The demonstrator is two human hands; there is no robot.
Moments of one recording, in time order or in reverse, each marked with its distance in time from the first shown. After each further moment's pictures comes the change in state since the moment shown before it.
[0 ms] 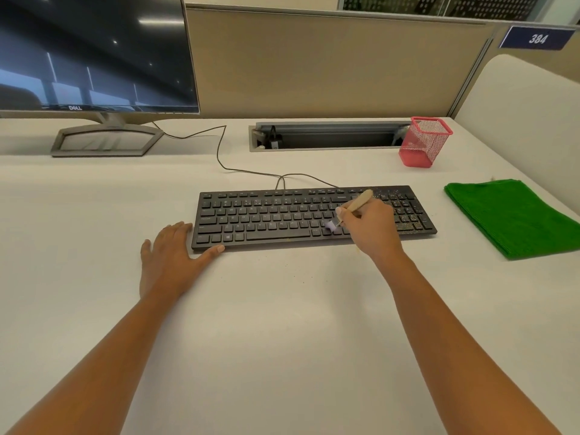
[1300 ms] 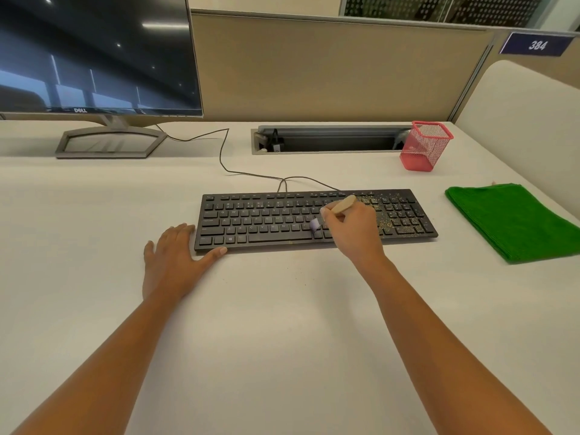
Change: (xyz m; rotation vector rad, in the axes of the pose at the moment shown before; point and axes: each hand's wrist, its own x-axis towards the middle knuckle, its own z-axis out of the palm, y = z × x) left_hand -0.002 0.004 -0.004 -0.032 -0.014 -0.021; right_hand -0.007 -0.021 0.016 0.029 0.003 -0.091
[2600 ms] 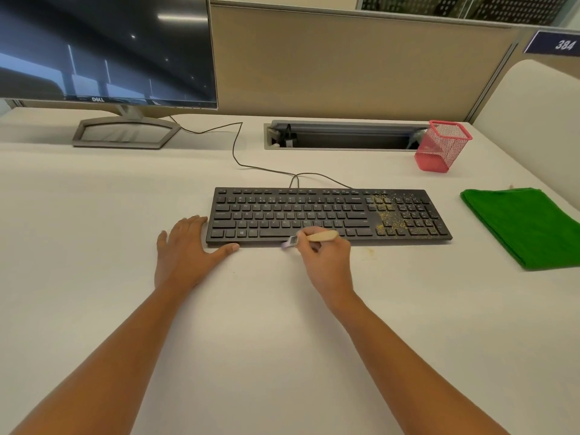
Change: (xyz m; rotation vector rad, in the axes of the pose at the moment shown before) left_hand 0.001 -0.001 0.000 -0.003 -0.003 0.004; right_hand -0.048 -0.016 0.052 0.378 0.007 -0.032
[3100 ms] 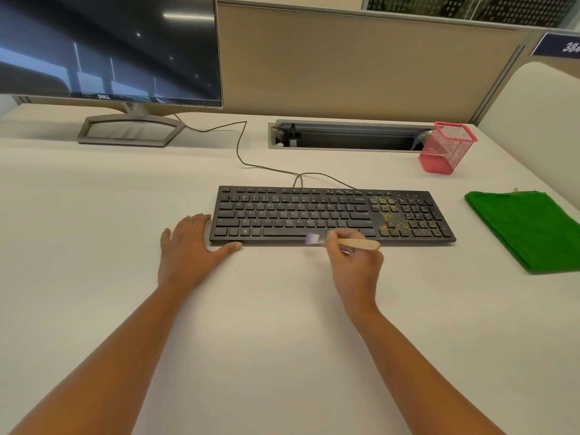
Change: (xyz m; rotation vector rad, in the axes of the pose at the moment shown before) left_hand 0.000 -0.001 0.000 -0.003 0.012 0.007; right_hand -0.004 0.021 -0.013 0.068 0.290 0.013
